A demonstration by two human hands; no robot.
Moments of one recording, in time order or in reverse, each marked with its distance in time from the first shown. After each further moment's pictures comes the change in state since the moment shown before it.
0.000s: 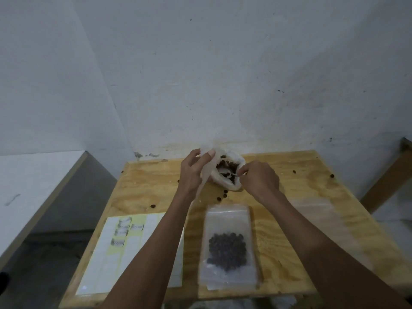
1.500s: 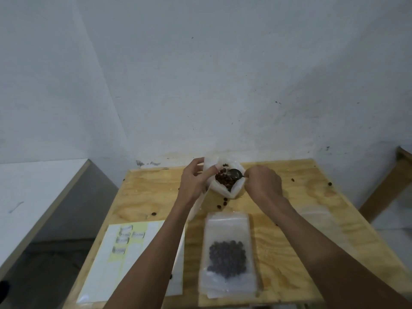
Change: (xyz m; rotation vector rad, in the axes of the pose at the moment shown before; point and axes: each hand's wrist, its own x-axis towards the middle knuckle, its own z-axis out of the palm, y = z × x) left_hand 0.004 -0.007 -0.004 0.138 -0.014 0.023; right_hand 0.001 0.003 -0.011 -0.223 0.091 -0.082
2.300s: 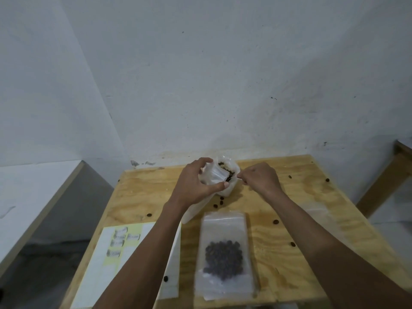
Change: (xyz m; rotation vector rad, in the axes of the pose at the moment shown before) left_hand 0.001 0.000 -0.002 0.580 -0.104 0.287; right_hand 0.019 0.014 0.006 0.626 -0.131 0.252
